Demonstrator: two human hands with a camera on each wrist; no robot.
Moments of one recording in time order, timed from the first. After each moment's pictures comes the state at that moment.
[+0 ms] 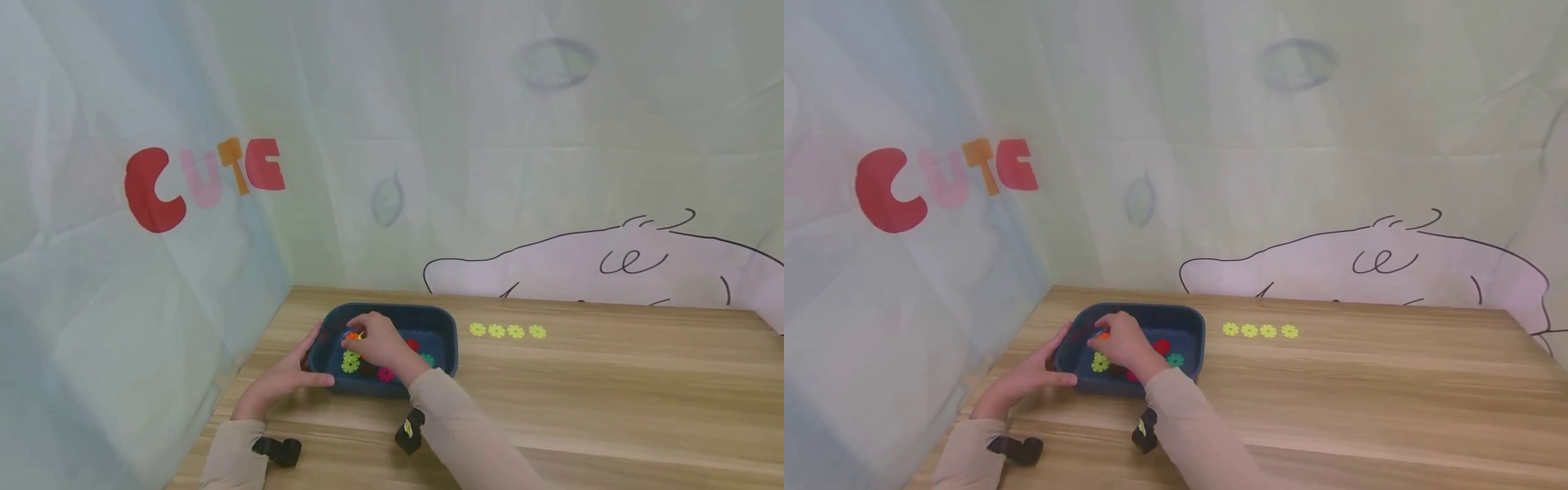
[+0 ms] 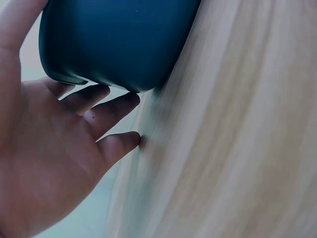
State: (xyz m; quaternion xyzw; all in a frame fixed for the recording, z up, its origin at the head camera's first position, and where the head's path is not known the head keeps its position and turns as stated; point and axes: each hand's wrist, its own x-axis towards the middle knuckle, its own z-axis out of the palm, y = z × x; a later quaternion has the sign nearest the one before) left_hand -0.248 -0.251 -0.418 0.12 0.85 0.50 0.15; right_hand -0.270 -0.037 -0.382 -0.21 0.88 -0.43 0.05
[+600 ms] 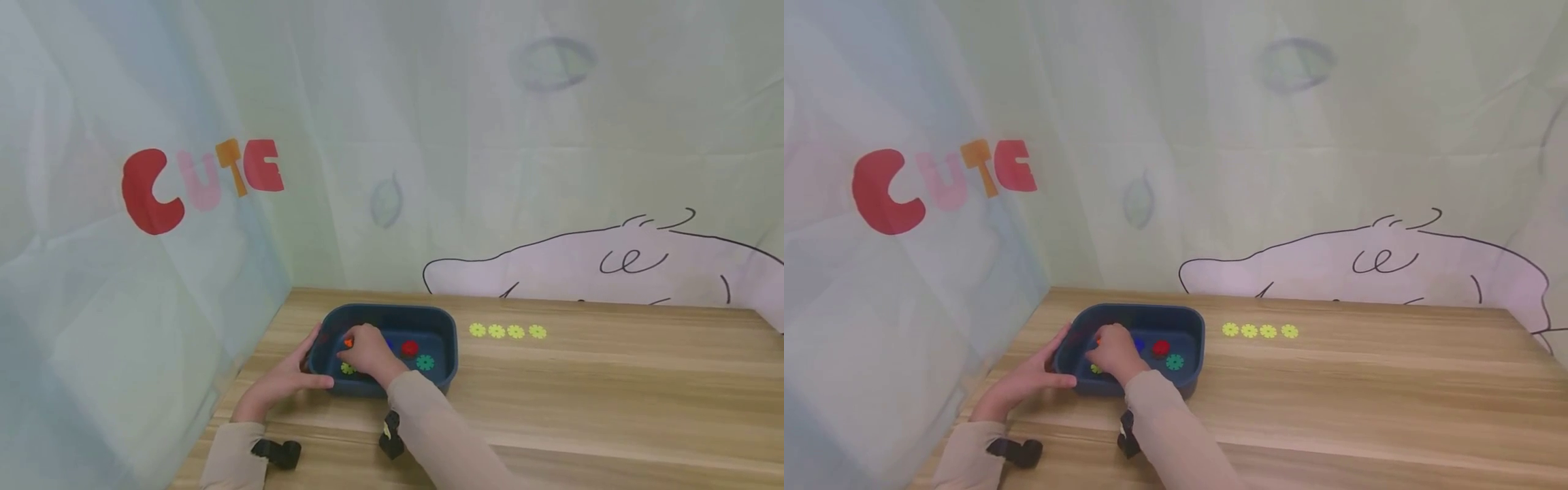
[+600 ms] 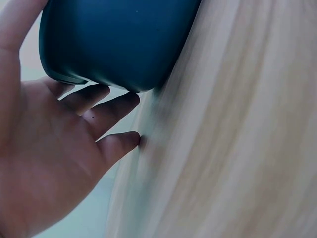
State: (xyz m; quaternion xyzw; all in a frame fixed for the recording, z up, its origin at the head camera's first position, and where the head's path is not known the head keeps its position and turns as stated) left_hand -0.248 -0.254 -0.421 0.15 0.83 0.52 0.15; right_hand -0.280 -0.062 -0.408 -0.17 0.91 -0.37 0.04
